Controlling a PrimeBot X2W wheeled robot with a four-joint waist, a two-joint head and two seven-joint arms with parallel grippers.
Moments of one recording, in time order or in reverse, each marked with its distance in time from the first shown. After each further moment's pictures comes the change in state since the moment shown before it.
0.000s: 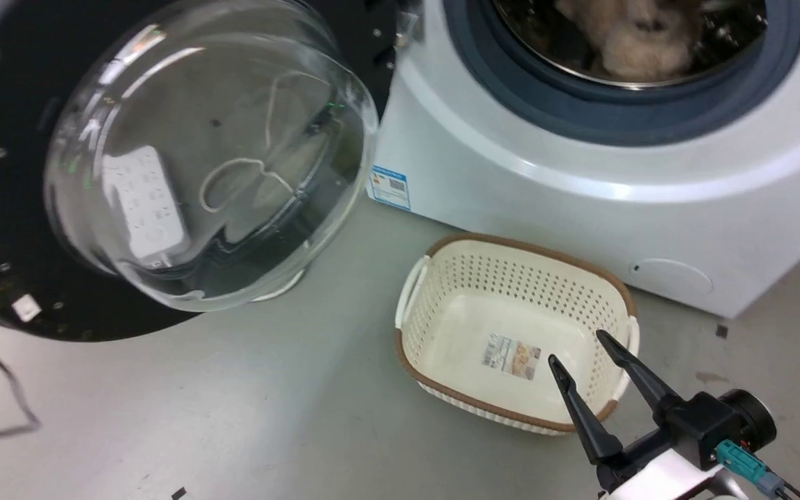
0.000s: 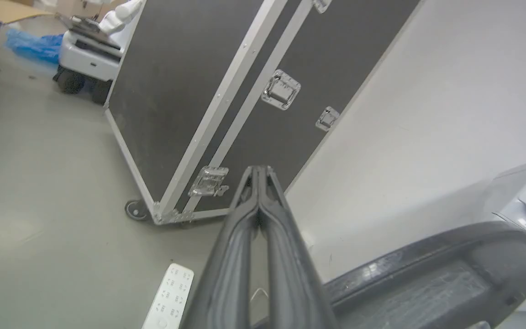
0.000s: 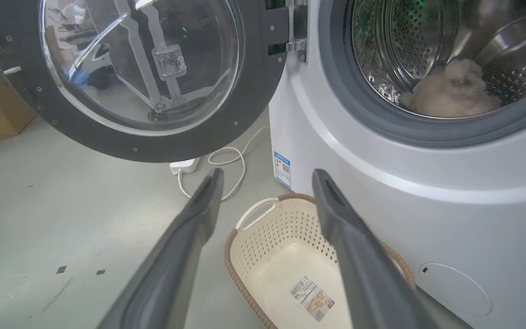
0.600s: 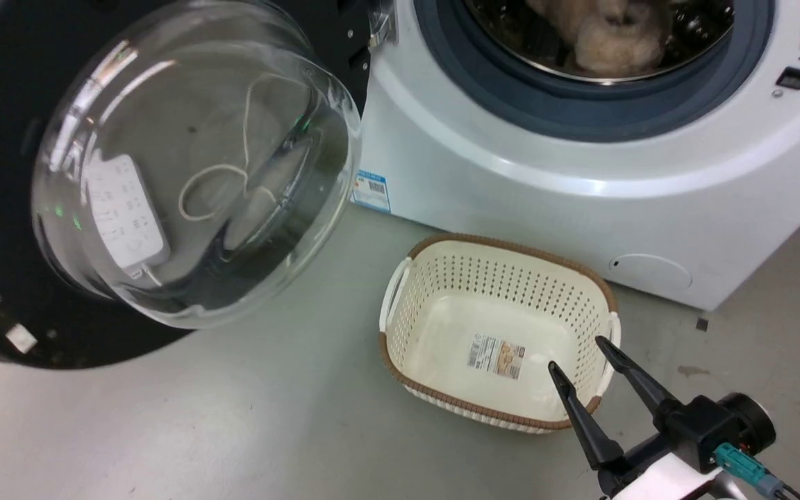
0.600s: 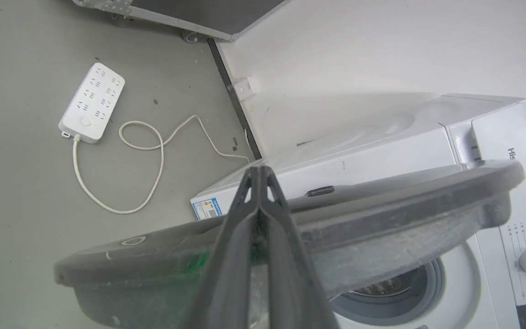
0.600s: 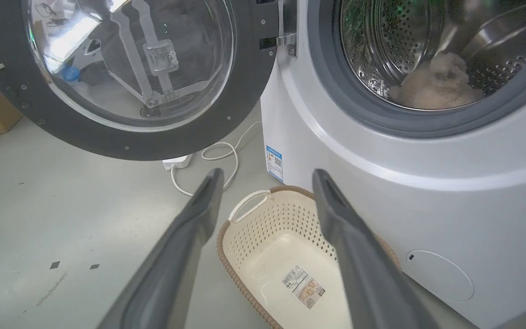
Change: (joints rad) left arm -0.052 0.068 0.065 0.195 -0.418 0.041 0.646; right arm 0.000 -0.020 0.014 0.013 0.012 0.000 -0.007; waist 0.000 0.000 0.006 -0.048
